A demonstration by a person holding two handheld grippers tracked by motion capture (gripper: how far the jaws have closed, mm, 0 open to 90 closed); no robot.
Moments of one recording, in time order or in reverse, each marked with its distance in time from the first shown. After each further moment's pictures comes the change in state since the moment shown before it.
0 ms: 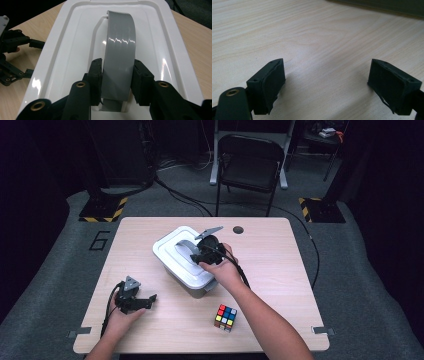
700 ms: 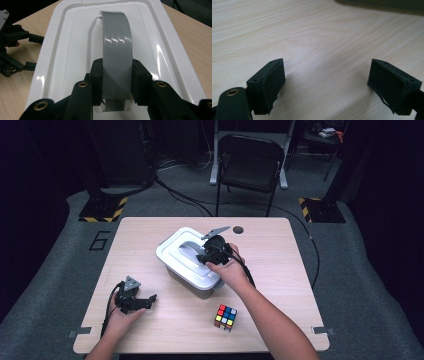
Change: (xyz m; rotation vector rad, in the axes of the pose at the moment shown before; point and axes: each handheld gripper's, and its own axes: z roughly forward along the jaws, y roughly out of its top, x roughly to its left) left arm 0.000 0.000 0.000 0.000 0.000 0.000; right arm -0.012 -0.009 -0.014 0.002 0.003 -0.013
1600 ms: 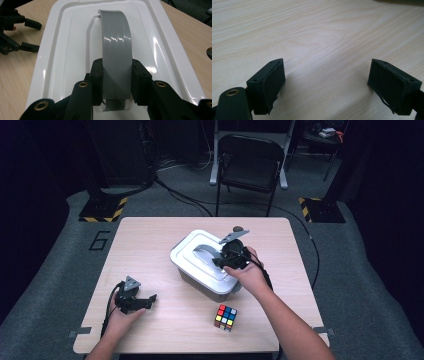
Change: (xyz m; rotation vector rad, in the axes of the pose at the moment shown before) left arm 0.000 0.000 0.000 -0.001 0.000 0.000; right arm -0.020 -0.030 -0.038 0.013 -0.016 -0.015
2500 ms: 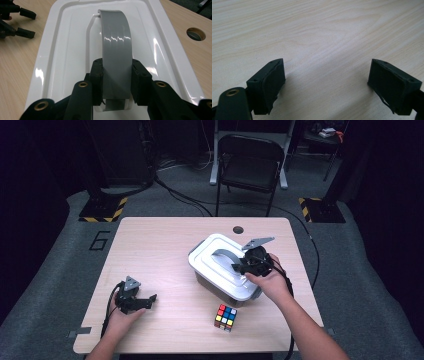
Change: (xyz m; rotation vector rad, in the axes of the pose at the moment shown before) left arm -0.001 0.000 0.001 -0.005 0.007 -0.004; right arm -0.021 -0.042 -0.041 -0.006 -0.023 0.041
